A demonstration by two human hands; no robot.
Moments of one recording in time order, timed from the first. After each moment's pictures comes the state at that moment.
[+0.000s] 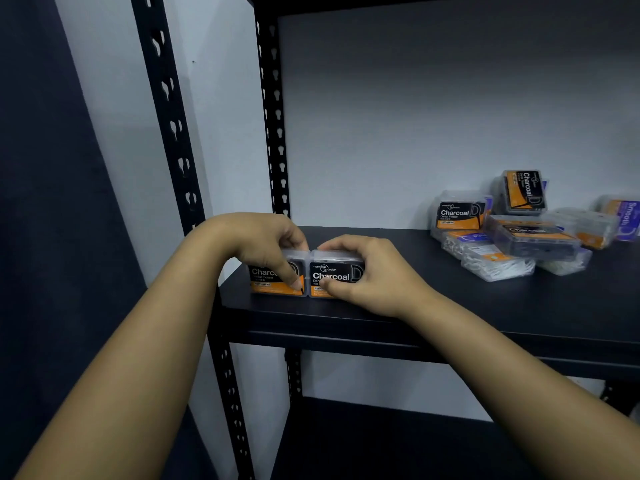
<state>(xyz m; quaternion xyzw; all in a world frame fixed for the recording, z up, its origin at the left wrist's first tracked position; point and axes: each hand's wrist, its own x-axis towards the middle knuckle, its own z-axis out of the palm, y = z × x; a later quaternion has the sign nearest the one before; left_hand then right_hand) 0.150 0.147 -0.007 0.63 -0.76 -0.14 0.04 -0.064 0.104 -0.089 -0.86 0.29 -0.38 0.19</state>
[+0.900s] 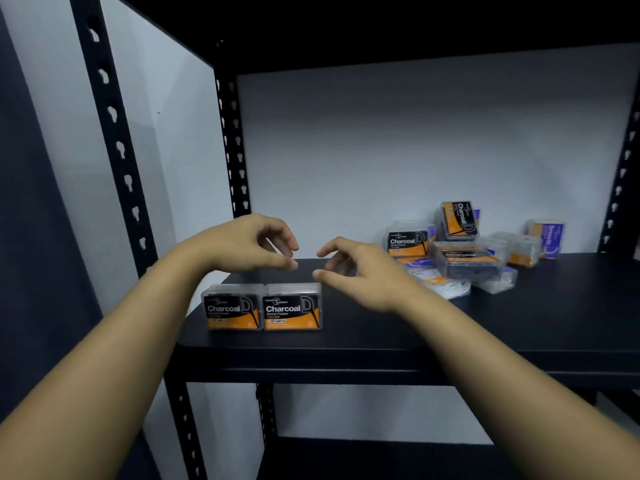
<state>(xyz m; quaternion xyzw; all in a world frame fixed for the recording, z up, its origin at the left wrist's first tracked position) 0.111 0.143 0.022 0.56 -0.79 -0.13 0.23 -0.124 0.096 -0.050 -0.85 0.34 -0.37 0.17</state>
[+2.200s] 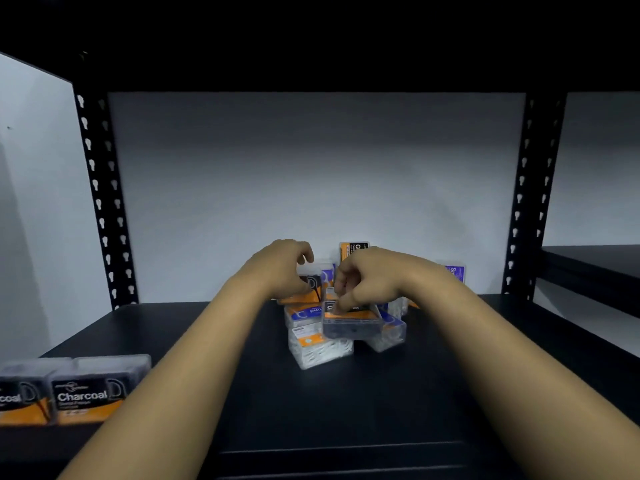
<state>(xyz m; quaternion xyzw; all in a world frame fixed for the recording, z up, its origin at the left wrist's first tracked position) -0.118 -0.018 0.011 0.60 -0.77 0.04 0.22 -0.323 -0.009 0.026 -0.86 0.50 -0.11 0.07</state>
